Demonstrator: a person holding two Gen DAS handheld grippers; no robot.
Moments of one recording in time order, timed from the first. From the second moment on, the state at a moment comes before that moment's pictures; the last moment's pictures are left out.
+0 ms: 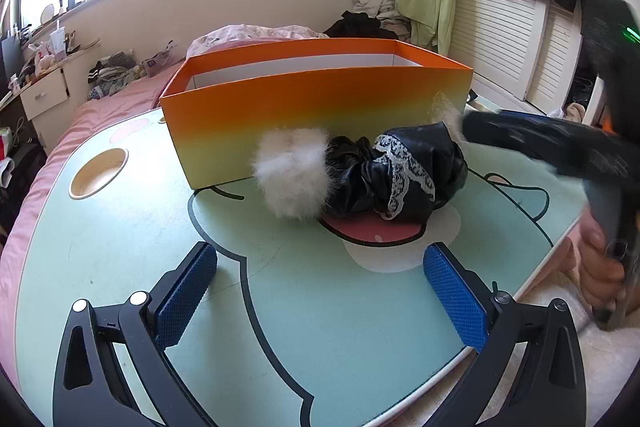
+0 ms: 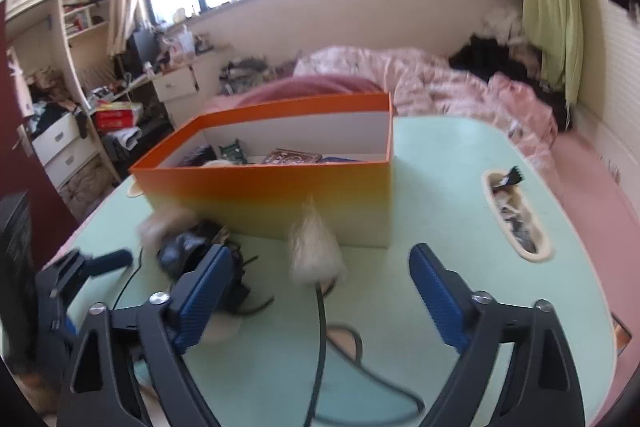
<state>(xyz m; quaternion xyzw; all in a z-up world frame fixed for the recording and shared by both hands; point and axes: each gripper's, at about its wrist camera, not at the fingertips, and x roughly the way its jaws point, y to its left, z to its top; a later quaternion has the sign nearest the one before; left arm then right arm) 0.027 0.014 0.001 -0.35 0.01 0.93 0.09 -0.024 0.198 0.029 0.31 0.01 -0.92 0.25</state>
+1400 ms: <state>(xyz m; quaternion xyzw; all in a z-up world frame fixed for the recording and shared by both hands) -0.191 0.064 0.035 -0.57 -0.02 0.82 0.08 -0.007 0.191 -0.004 0.31 0.07 -0.92 0.22</state>
